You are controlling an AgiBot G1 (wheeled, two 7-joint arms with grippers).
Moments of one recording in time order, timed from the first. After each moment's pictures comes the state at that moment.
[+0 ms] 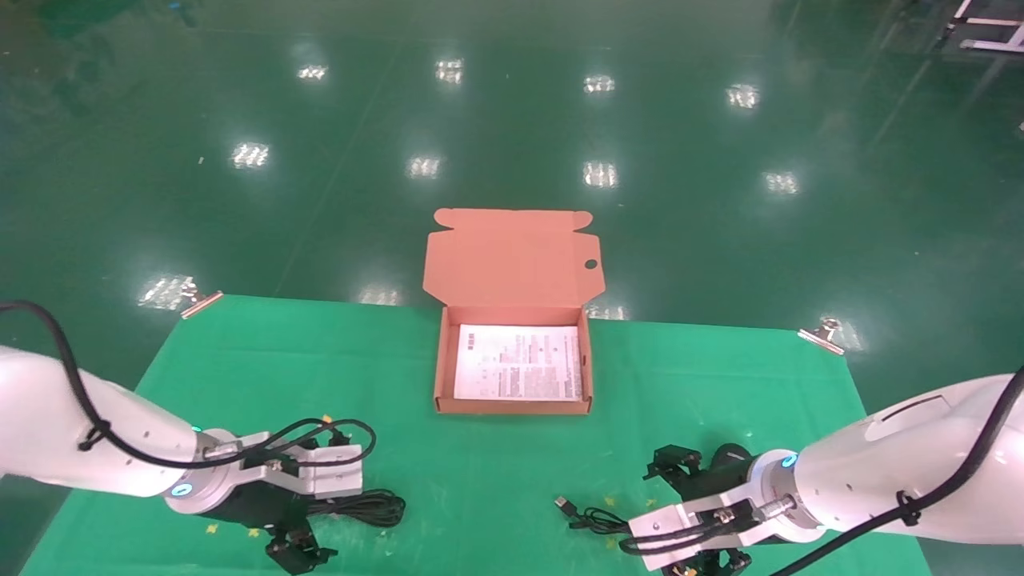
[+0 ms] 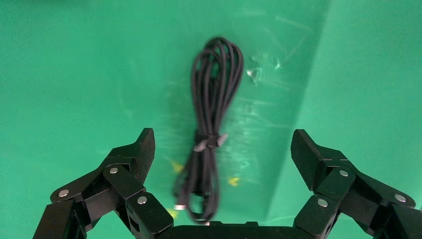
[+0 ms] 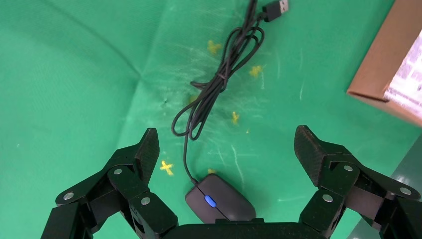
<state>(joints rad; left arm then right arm) -1.43 1.00 0.94 -1.04 1.97 1.26 -0.43 1.44 -0.91 -1.08 1.32 -2.01 -1.20 0.16</state>
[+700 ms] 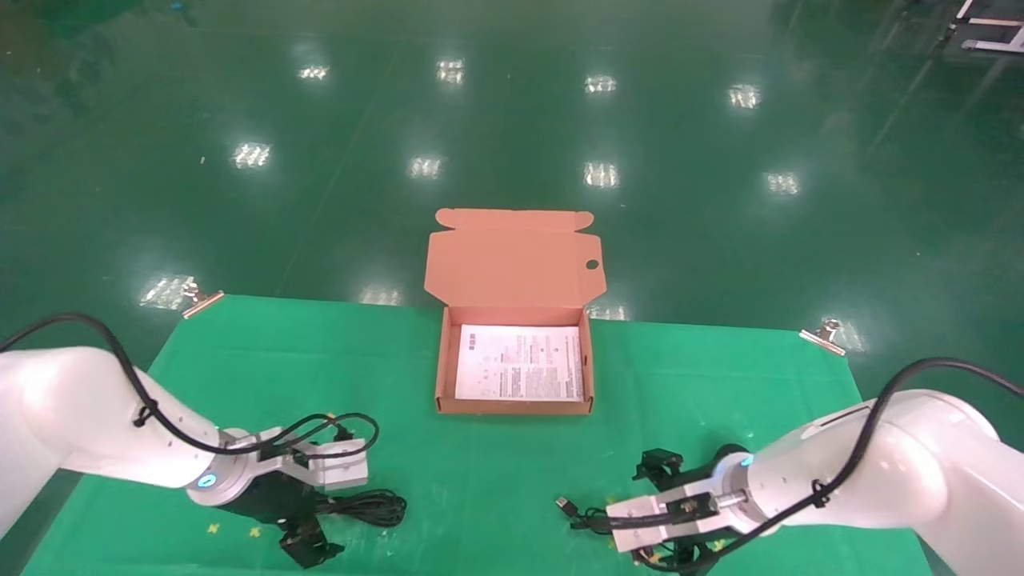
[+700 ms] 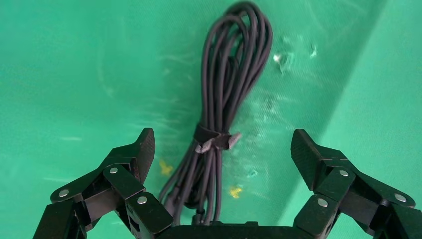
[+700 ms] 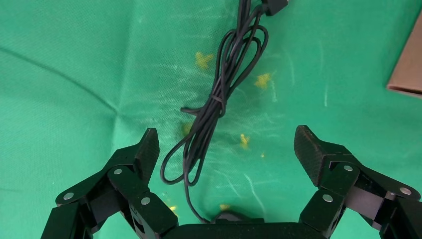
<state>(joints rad) -1.46 1.13 0.94 -0.66 1.96 1.15 -0.31 1.40 -1.05 -1.10 1.07 -2.07 -1.08 0.19</state>
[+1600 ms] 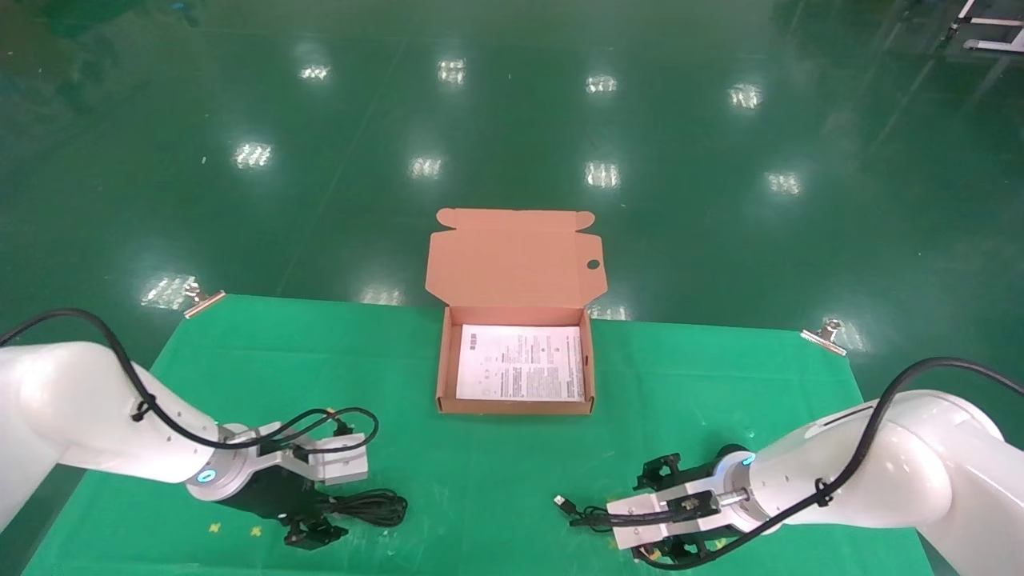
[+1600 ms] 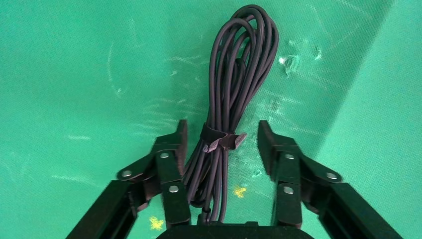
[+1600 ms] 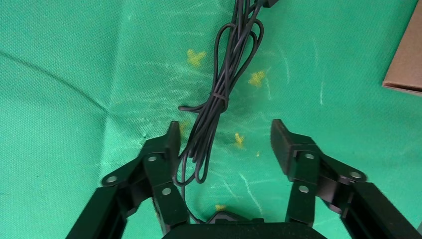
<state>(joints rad) -1.46 1.13 0.94 -0.63 1.96 1.15 -0.30 1.40 -1.06 -1.10 1.04 -2.07 -1.07 0.18</state>
